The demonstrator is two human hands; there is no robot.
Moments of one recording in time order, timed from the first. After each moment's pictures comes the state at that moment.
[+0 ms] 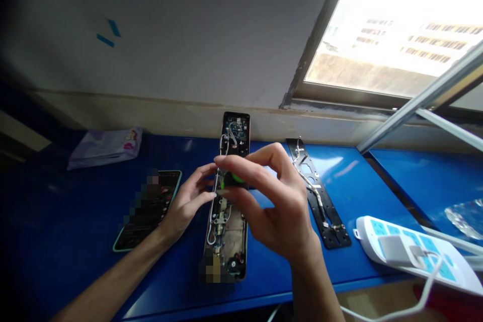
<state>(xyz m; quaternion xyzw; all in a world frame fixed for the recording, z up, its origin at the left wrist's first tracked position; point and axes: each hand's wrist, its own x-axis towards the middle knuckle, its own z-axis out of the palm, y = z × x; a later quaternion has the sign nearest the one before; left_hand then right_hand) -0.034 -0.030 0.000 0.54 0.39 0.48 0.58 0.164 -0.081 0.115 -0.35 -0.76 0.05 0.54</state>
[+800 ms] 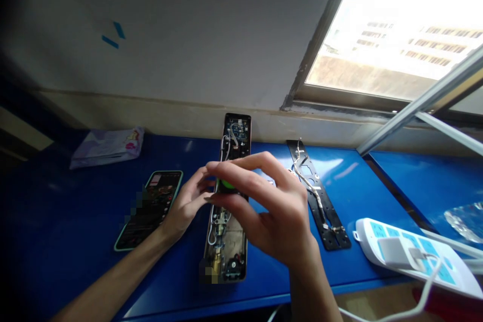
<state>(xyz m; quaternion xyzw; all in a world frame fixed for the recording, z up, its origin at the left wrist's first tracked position) -0.033 -0.032 0.005 0.54 0.39 0.47 0.58 0.156 -0.084 0.120 -0.34 -0.78 0.04 0.53</state>
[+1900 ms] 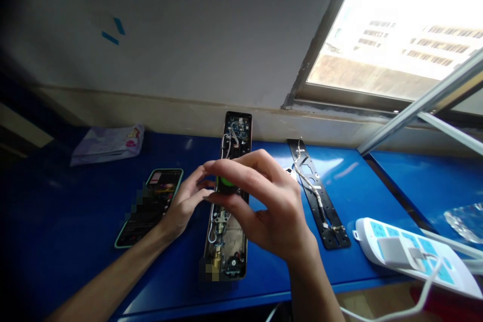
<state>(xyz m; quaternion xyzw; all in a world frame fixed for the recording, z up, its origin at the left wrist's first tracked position) -0.035 -0.031 0.003 0.53 0.39 0.49 0.58 0.156 -0.079 0.116 -0.31 -0.78 0.09 0.53</state>
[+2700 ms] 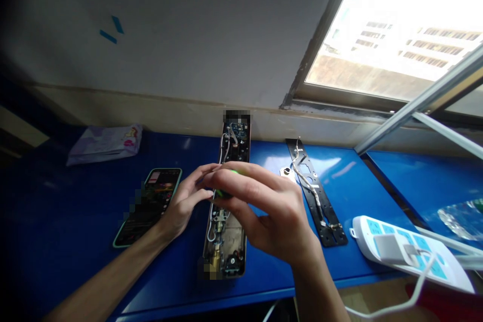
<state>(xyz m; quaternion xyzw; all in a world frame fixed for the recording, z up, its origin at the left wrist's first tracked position) -0.037 -0.033 0.004 0.52 0.38 0.48 0.60 0.160 -0.085 0.113 -0.29 -0.80 0.10 0.52</state>
